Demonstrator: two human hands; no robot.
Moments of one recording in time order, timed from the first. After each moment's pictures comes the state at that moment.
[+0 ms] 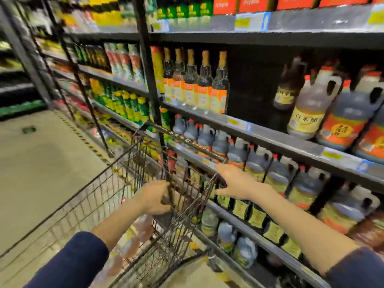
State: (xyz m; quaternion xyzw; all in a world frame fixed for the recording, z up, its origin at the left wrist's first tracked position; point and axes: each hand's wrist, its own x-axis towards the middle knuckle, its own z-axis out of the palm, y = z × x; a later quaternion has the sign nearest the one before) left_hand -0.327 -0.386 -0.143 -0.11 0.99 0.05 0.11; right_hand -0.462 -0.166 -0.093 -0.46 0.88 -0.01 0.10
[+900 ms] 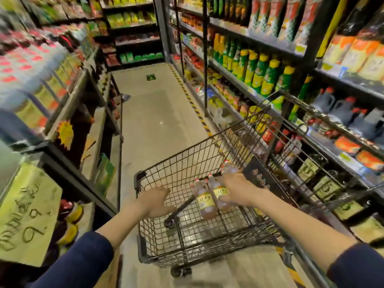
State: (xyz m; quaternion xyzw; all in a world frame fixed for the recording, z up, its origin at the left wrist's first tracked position) left_hand -0.009 -0.530 -0.199 -0.40 0.89 0.12 0.20; right_hand -0.242 -0.421 -0.173 -0.66 0.72 0.03 0.22
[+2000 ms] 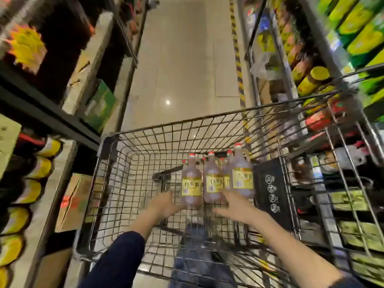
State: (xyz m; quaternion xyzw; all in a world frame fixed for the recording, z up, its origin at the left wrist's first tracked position) left_hand -0.150 -0.568 -0.398 -0.61 0.65 0.39 0.22; right_hand -0.378 -0.526 -0.349 -0.60 0.64 0.05 0.48
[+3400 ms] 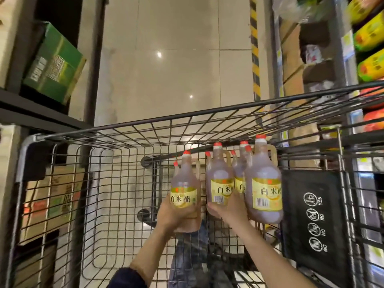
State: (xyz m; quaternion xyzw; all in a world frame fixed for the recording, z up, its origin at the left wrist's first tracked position) left_hand -0.188 -0.603 -0.533 -0.75 0.31 0.59 -0.01; right_hand -0.359 -0.572 -0.570 -0.32 0.81 -0.03 0.49
